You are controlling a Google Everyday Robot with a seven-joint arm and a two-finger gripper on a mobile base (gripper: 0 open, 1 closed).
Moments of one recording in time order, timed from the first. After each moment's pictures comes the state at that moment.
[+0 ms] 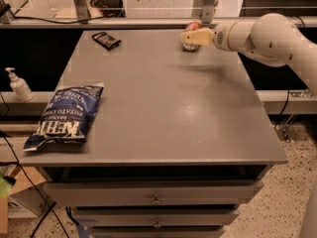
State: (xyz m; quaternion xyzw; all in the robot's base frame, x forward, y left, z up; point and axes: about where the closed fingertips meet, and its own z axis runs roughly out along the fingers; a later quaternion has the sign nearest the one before) arm 0.812 -0.171 0.898 -0.17 0.78 0.17 0.57
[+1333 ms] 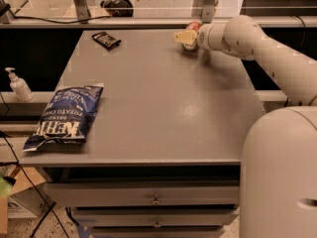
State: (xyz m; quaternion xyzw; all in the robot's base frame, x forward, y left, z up) arm 0.881 -0.142 0.851 -0.13 0.81 0.18 0.54
